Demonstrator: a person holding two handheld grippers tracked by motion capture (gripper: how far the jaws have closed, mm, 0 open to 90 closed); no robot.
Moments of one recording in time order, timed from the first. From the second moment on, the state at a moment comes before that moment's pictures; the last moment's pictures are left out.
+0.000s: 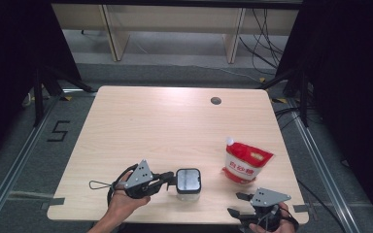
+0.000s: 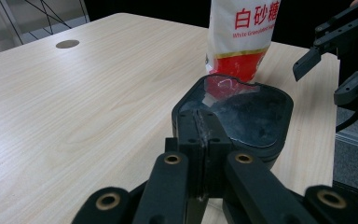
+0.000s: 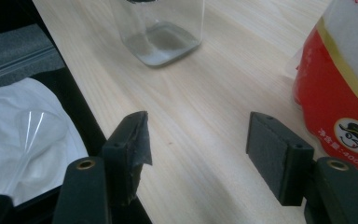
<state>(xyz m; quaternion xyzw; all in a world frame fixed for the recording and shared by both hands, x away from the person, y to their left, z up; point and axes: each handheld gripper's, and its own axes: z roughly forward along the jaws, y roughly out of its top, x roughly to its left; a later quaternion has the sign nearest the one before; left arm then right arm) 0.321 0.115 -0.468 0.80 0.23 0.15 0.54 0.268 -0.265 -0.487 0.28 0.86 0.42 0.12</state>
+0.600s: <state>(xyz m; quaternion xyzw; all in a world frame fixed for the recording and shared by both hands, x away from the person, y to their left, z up) 0.321 0.116 -0.470 0.79 0.23 0.15 0.55 0.264 -0.260 -0.479 0.26 0.83 0.47 0.14</state>
